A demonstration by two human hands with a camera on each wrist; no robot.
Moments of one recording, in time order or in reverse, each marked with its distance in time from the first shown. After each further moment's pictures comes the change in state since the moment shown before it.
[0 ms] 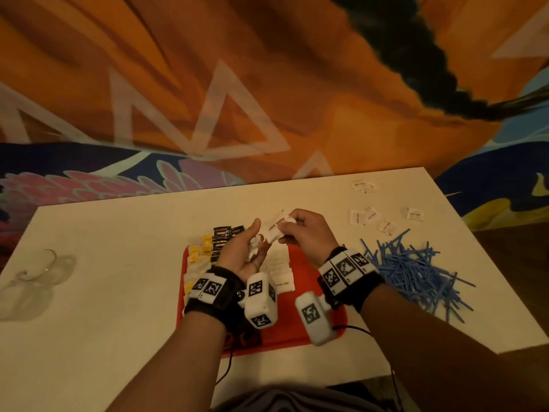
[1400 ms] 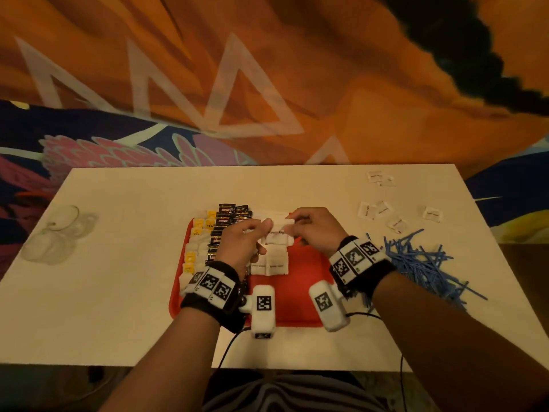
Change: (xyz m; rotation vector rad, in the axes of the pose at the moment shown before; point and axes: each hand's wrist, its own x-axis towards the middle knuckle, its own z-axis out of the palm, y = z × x) left_hand -0.026 -0.048 0.012 0.582 0.219 0.396; right_hand 0.013 0.027 -0.053 -0.326 -0.242 0.090
